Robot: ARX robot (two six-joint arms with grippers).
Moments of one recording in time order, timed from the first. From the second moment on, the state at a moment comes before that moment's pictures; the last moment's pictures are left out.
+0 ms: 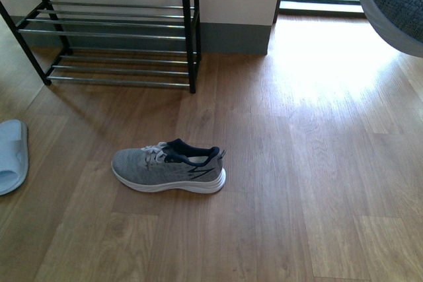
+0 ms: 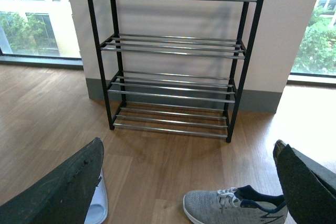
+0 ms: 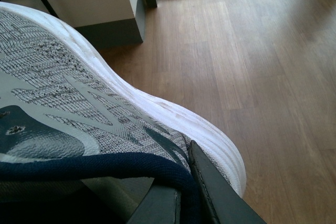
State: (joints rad) left arm 0.00 0.02 0.01 0.00 0.00 0.00; right arm -0.54 1.26 0.45 0.46 -0.36 0.01
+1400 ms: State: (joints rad) left arm -0.25 1.85 0.61 0.42 -0.30 -1.10; right arm -0.54 1.26 0.45 0.46 -0.35 0.01
